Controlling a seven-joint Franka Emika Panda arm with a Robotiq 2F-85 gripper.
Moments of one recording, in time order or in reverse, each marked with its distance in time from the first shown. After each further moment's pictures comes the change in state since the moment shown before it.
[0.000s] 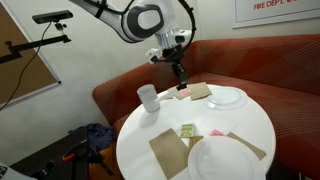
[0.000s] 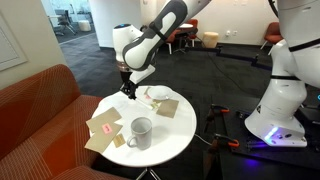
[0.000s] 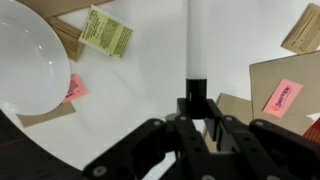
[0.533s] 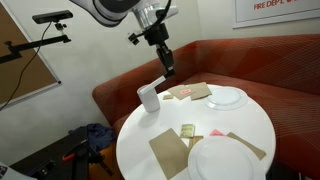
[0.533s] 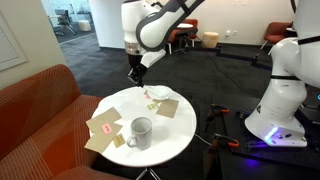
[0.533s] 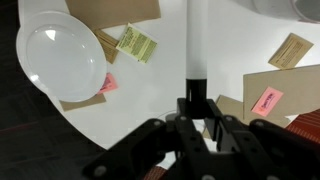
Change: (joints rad) arm 0.000 -0.267 0.003 -0.186 -0.096 -0.058 -0.001
